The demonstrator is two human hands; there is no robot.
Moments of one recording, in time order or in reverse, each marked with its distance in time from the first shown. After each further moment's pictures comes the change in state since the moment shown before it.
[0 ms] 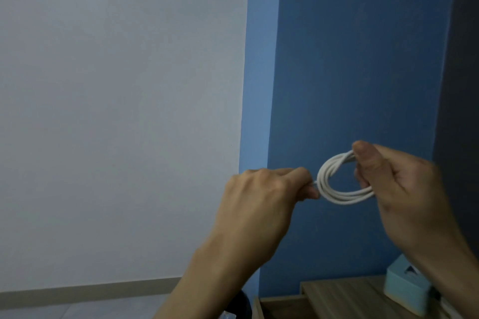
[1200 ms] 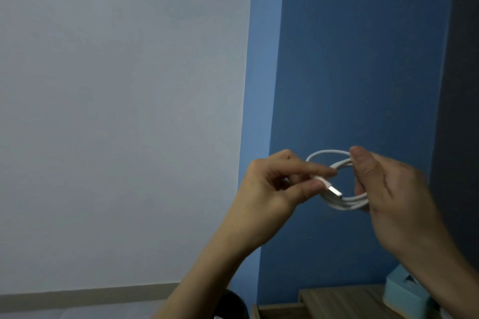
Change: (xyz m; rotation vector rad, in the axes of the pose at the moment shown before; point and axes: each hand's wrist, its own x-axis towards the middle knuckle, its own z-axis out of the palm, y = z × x) left_hand 0.016 -0.003 0.005 -1.194 0.035 -0.179; right_hand 0.004 -0.004 0.002 0.020 -0.048 0.053
